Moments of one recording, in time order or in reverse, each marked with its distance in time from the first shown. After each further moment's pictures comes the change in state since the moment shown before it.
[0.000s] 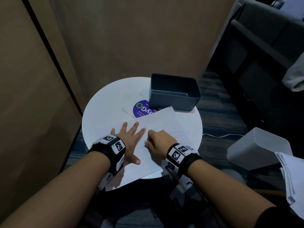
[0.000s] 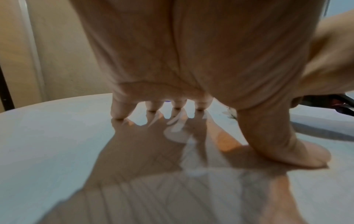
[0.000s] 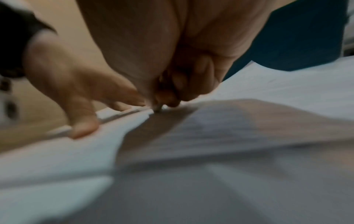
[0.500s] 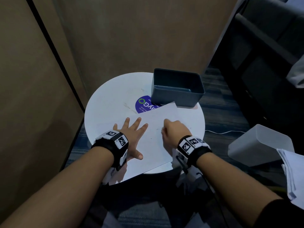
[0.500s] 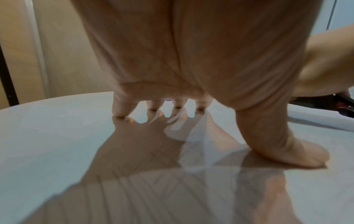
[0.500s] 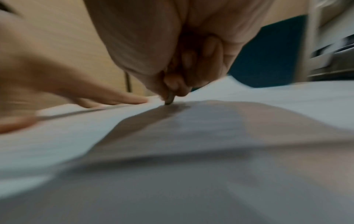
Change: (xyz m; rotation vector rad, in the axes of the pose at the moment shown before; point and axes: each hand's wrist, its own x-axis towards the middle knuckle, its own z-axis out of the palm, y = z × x) left_hand 0.001 -0.002 -0.001 -0.039 -0.021 0.015; right_hand 0.004 0.026 -0.017 -0.115 0.098 0.149
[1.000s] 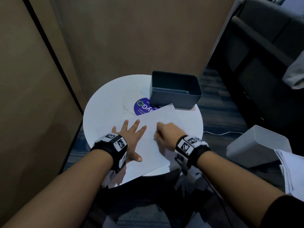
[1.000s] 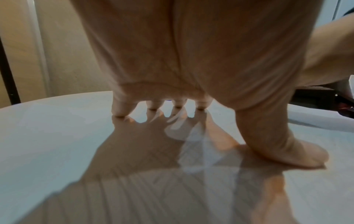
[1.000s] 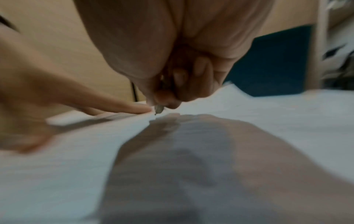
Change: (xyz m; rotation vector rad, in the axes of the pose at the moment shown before) left_hand 0.000 0.002 0.009 0.003 0.013 -0.007; right_hand 0.001 -0.008 -0.003 0.034 -0.165 -0.129
